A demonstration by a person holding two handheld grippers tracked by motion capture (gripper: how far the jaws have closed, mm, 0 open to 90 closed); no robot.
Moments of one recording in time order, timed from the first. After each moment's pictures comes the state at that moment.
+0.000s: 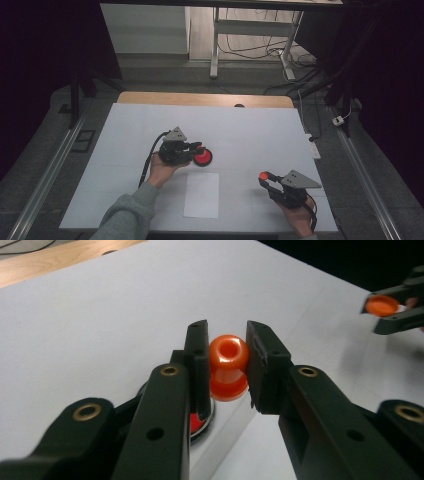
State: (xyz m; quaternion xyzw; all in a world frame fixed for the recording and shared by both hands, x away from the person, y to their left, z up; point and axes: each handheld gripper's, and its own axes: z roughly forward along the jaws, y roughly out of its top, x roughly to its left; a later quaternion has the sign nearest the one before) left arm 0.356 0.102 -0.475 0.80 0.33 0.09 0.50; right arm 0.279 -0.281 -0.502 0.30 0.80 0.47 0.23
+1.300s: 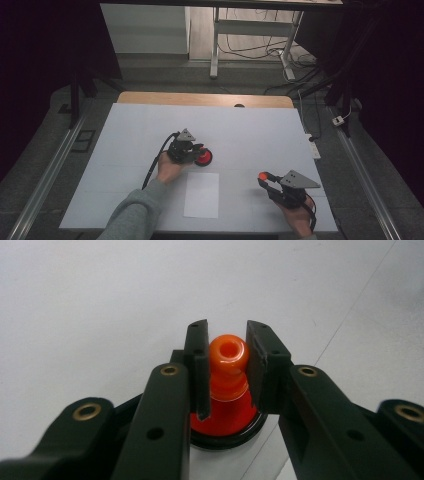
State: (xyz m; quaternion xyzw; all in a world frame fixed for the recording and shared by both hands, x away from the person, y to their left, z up) left arm 0.384 0.085 -0.512 0.83 0.35 0.10 0.43; right arm 0.279 -0.279 -0.502 0.30 0.80 0.47 0.23
